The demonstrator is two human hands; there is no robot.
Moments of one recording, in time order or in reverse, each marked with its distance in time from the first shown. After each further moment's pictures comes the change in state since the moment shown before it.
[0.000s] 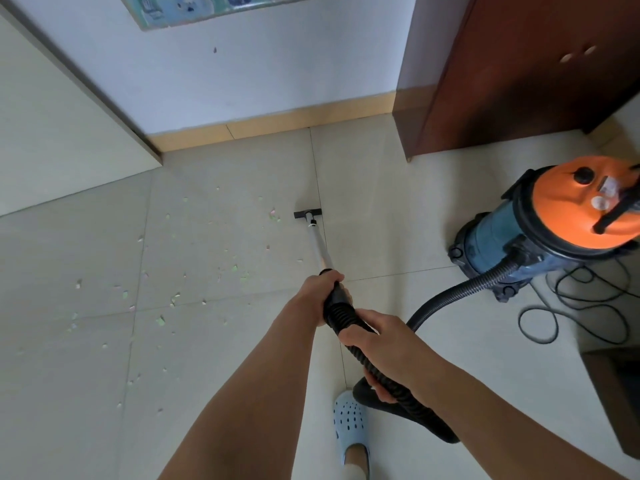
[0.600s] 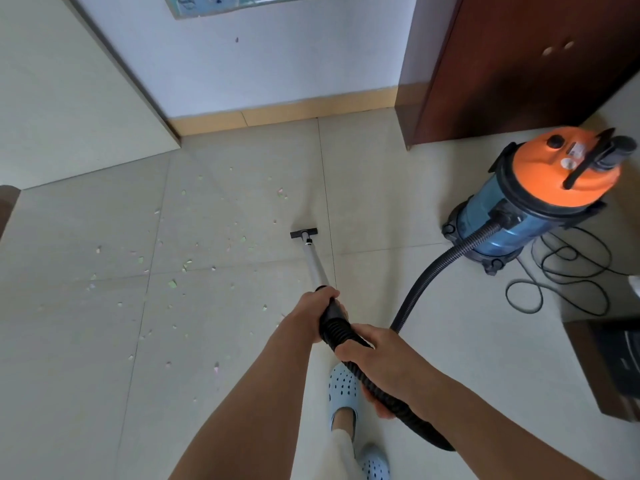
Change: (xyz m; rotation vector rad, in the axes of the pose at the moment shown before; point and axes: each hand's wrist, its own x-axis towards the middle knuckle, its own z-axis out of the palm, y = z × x) left_hand -0.084 -0.155 -0.048 -0.056 0.003 -0.010; right_hand -0.107 0.120 0.060 -0.075 -0.047 -0.007
